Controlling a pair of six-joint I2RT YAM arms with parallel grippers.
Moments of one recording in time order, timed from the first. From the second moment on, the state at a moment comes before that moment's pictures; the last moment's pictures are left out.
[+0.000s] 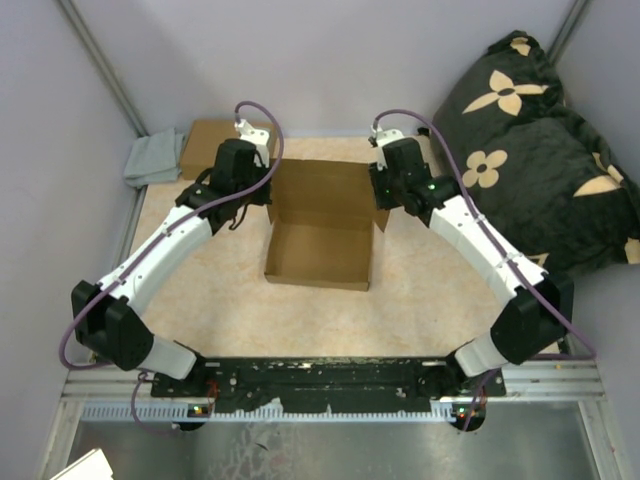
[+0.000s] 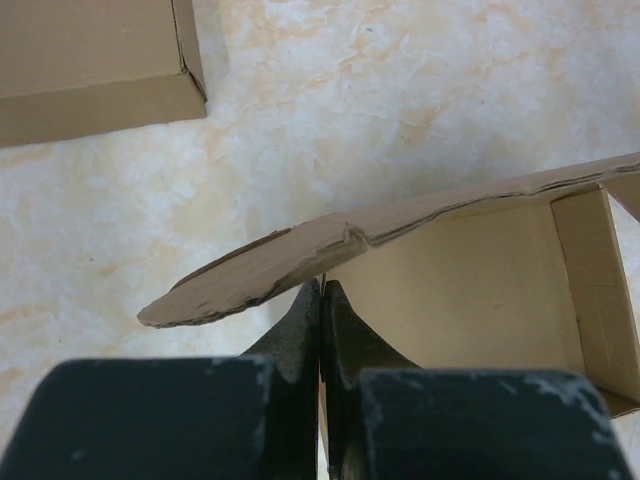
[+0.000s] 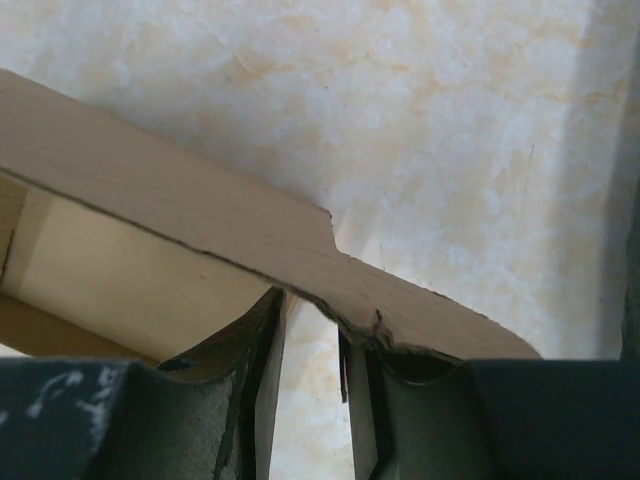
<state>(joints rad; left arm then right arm) -0.50 1.46 1.35 -0.45 -0.17 -0.16 0.50 1.45 1.38 -0.60 0.14 0.11</state>
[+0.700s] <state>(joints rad) -0.49 1.43 1.32 -0.43 -0.11 -0.23 0.50 1.55 1.44 -0.72 0.11 0.21</state>
